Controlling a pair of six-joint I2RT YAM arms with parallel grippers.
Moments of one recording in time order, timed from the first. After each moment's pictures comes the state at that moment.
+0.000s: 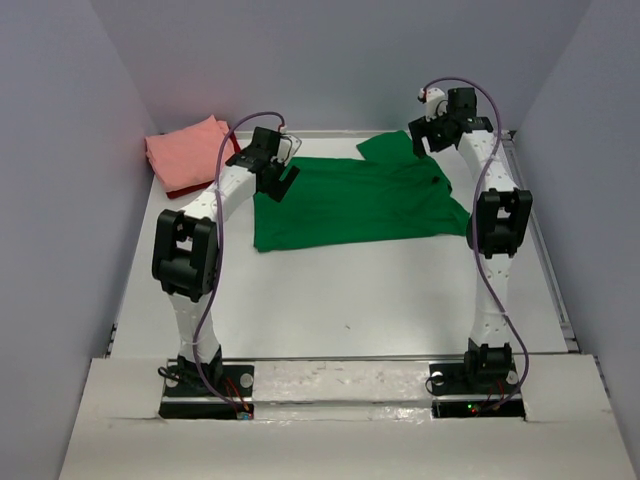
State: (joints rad) left arm -0.33 1.93 1.58 -0.50 -0.21 0.34; right arm 0.03 2.40 2.35 -0.69 -0.25 -0.38
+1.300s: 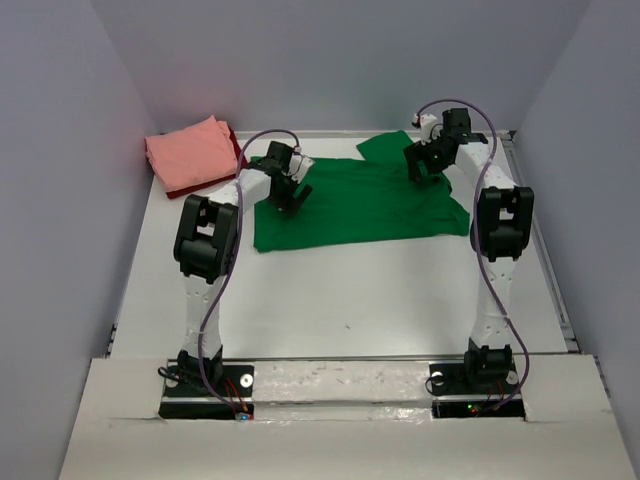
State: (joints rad) left arm -0.35 2.15 1.63 -0.51 -0.03 0.33; right arm 0.03 2.35 2.08 -0.63 -0.30 -0.42
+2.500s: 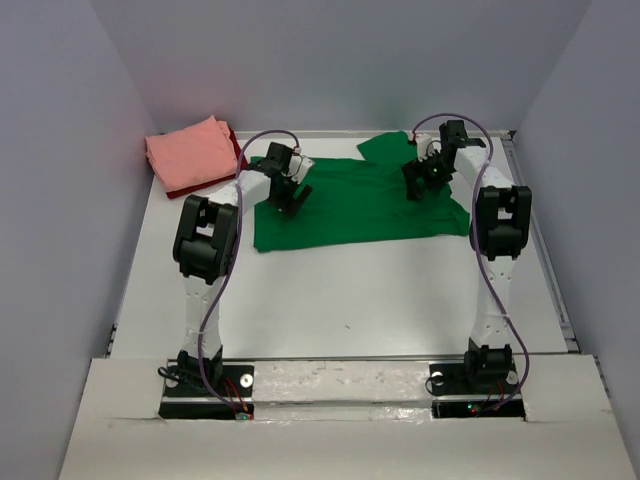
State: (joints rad) left arm -0.35 2.14 1.62 -0.49 -0.03 0.33; right arm 0.03 2.38 2.05 -0.81 -0.39 -0.48
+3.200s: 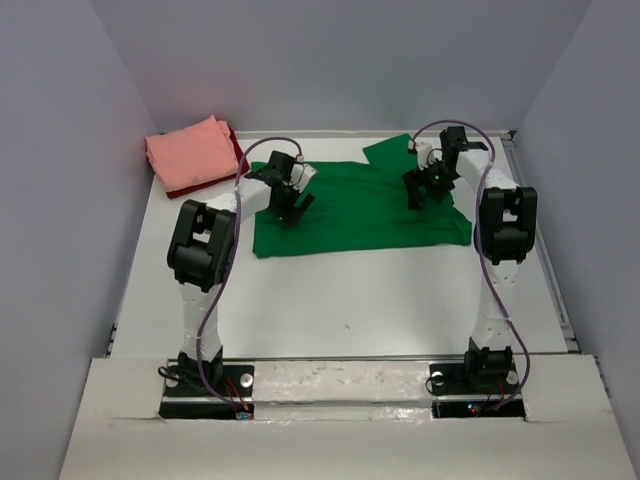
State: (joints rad) left arm -0.37 2.06 1.48 -0.44 -0.03 0.33; right arm 0.03 2.30 1.93 -0.86 -0.38 -0.50
